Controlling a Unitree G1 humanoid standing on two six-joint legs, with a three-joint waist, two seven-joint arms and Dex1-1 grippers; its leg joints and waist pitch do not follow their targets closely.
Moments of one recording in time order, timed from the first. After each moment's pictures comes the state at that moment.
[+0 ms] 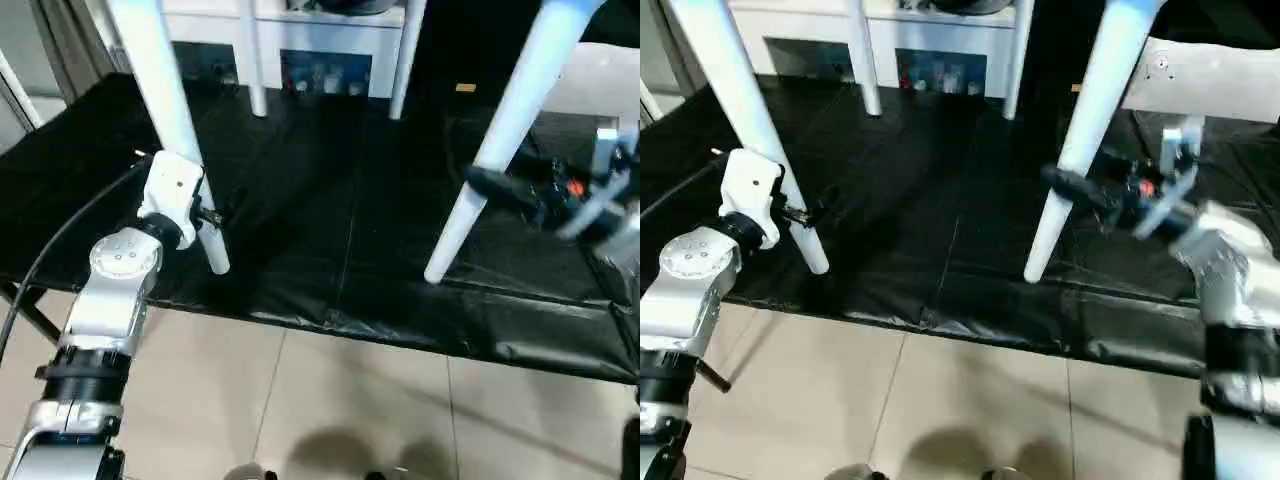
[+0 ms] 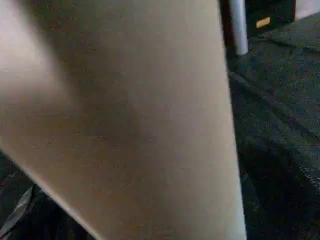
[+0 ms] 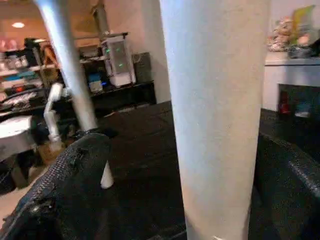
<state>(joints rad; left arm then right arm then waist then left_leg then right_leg) -0.53 0.41 0.03 0.38 -0.02 0.10 -0.40 -0.45 -0.58 -0.28 0.19 0.62 0.46 1.11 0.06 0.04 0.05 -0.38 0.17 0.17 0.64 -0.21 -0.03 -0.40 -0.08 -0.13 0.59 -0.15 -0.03</state>
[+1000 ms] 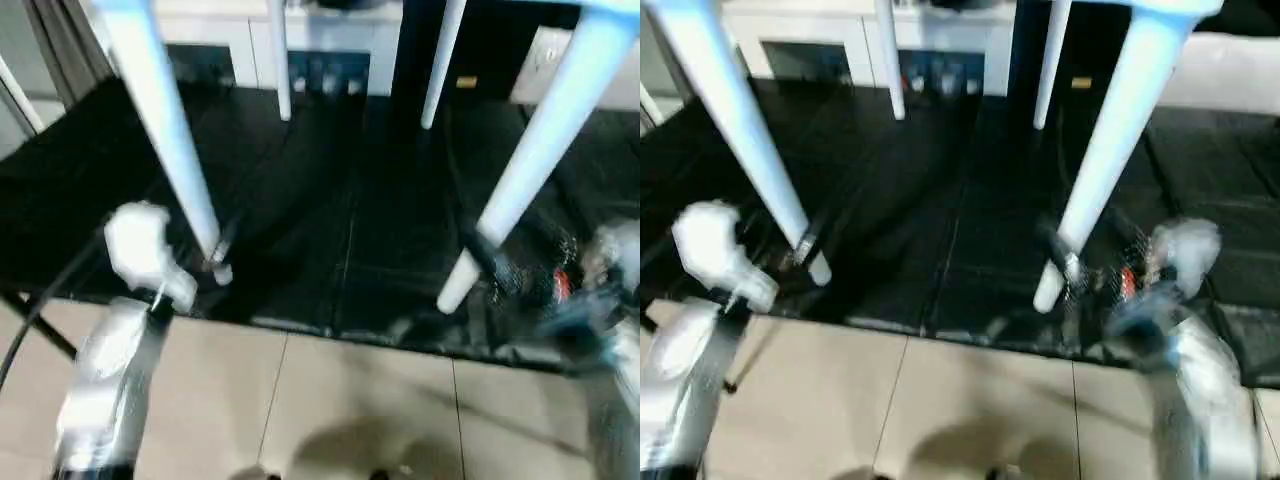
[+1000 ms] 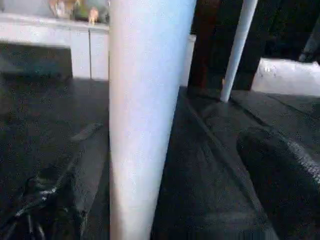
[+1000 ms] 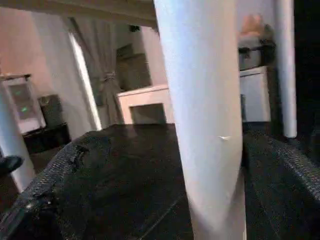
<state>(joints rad) -0.01 0.21 0.15 -0.19 -0.36 0.18 -0.38 0.15 -0.15 -0.27 -0.43 0.54 0.22 0.57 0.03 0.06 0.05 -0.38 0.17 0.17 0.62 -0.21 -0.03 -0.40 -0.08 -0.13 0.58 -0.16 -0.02</state>
